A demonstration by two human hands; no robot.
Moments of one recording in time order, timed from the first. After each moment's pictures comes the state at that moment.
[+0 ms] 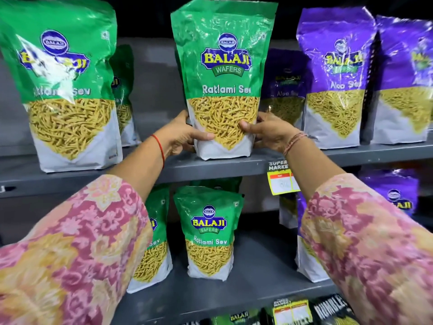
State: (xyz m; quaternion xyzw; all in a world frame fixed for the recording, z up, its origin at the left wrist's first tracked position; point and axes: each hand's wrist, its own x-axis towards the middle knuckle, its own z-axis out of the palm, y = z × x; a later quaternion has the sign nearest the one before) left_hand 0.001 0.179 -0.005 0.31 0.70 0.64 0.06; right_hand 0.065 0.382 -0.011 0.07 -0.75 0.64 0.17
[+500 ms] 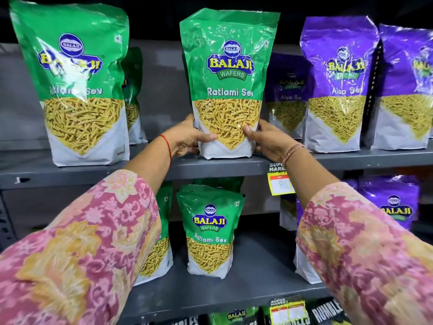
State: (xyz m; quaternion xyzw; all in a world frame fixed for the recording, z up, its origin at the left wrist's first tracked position) left_hand 0.000 0.180 -0.009 0.29 0.72 0.62 0.09; right_hand 0.062 0.376 -0.027 0.10 -0.73 0.65 0.18
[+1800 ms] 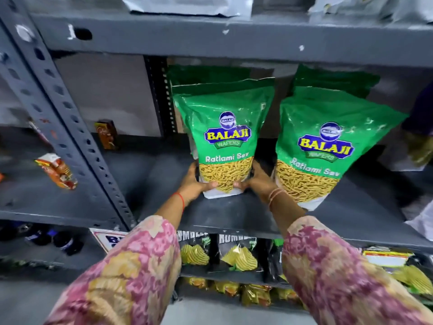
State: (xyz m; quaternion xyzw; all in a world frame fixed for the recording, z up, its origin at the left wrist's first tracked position) left_hand -0.072 -0.012 -0.354 0.05 0.76 0.65 0.09; right_hand -0.053 0.169 -0.349 -0.06 -0.74 0.67 -0.01
